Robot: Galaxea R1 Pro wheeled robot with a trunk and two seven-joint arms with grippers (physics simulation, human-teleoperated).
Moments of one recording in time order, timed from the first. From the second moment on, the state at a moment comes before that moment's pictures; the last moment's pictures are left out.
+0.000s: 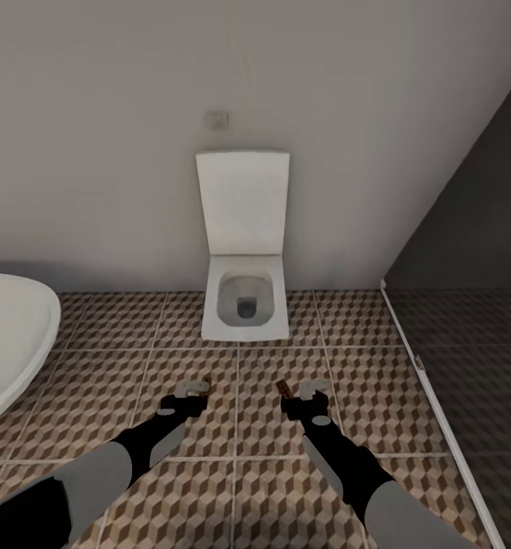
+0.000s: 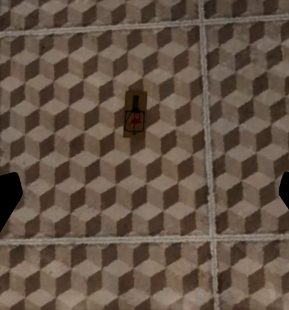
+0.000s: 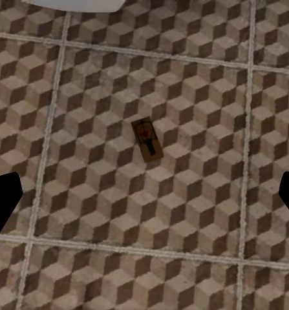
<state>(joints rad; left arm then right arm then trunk) -0.85 0.04 -1.04 -0.32 0.98 -0.01 0.28 -0.63 0.05 0.53 -0.70 -0.32 0.19 -0.32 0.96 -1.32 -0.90</state>
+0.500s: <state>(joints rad) -0.85 0.04 -1.04 -0.32 0.98 -0.01 0.28 -0.63 0.05 0.53 -0.70 -0.32 0.19 -0.32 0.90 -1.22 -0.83</state>
